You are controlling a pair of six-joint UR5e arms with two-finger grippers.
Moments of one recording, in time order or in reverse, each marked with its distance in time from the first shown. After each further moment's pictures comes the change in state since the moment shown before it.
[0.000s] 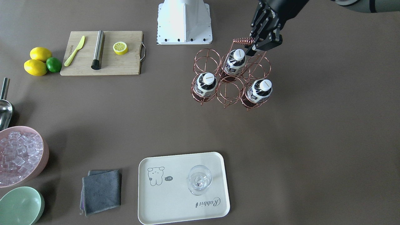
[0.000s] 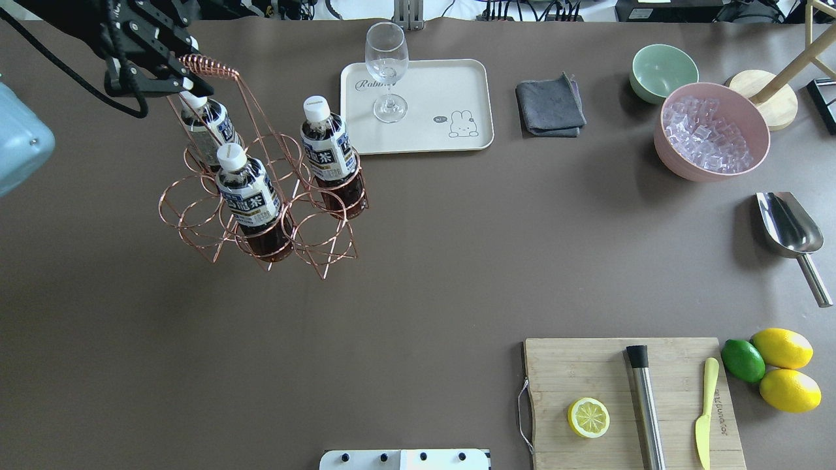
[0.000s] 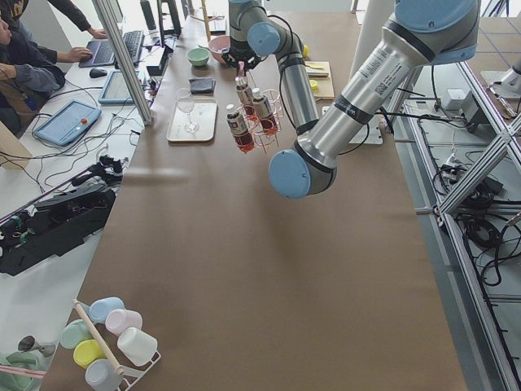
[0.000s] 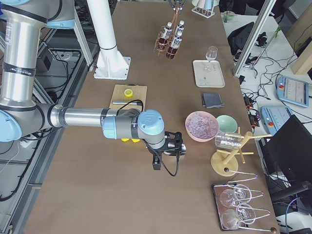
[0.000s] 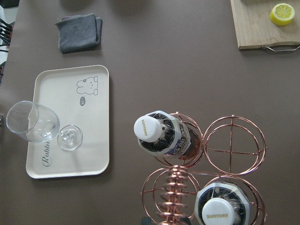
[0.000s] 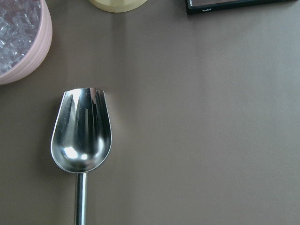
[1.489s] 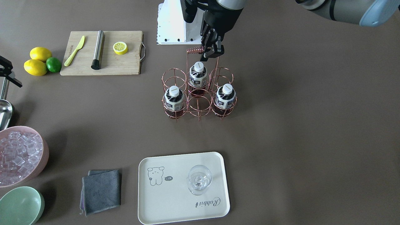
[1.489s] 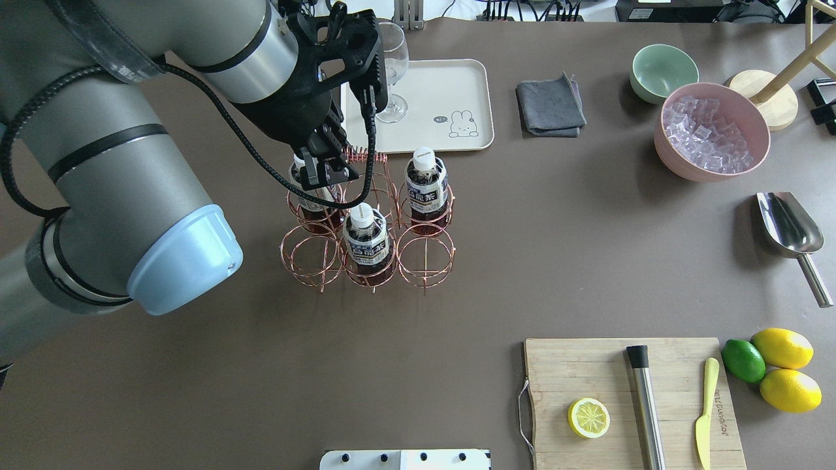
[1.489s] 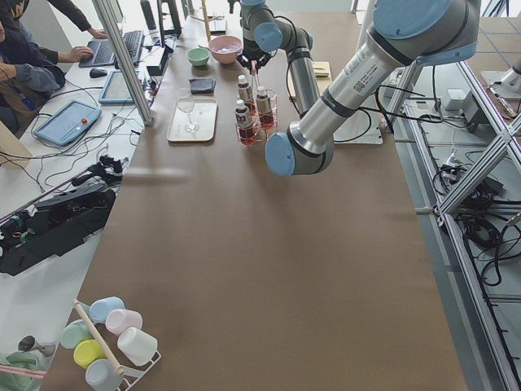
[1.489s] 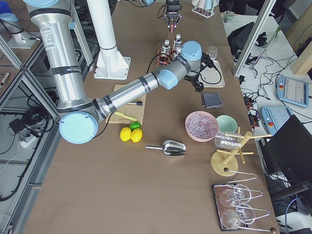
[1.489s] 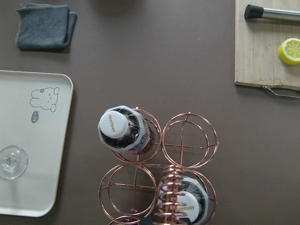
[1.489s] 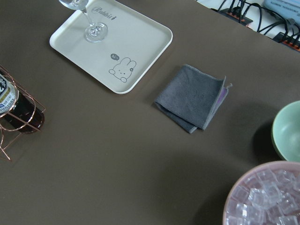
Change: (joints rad) left arm 0.217 -0.147 0.139 -0.006 0.156 -0.262; right arm -0.372 0.444 0.053 0.222 0.122 0.086
